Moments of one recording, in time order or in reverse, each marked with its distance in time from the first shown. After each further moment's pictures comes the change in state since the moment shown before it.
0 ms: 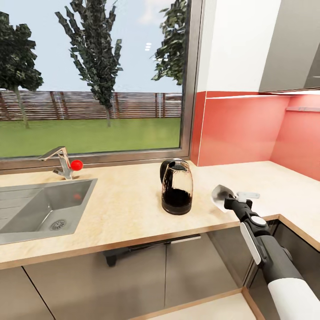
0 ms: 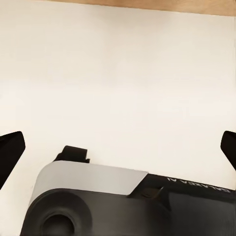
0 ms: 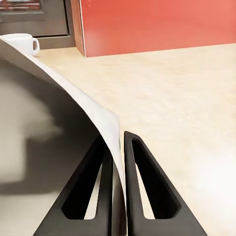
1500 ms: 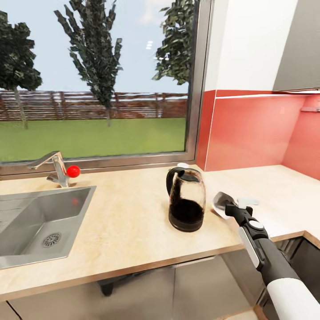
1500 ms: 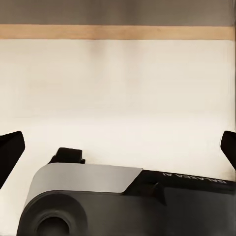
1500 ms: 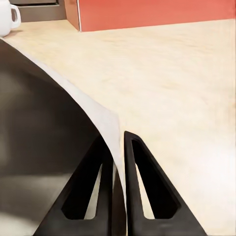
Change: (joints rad) left arm 0.000 -0.003 -0.068 0.000 0.002 0.002 0.002; right arm -0.002 0.000 0.002 0.097 0.002 -0.003 -0.042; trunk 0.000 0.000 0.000
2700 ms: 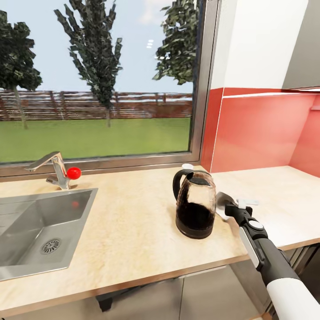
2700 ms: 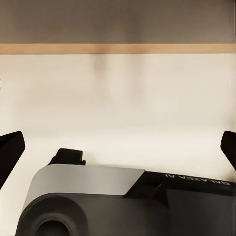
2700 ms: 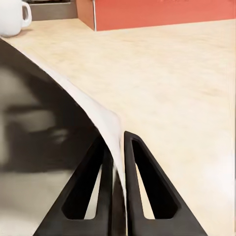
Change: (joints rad) left arm 0.000 0.001 0.000 0.000 0.000 0.000 0.000; right arm 0.000 0.001 0.001 0.000 0.000 0.000 0.000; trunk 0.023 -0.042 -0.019
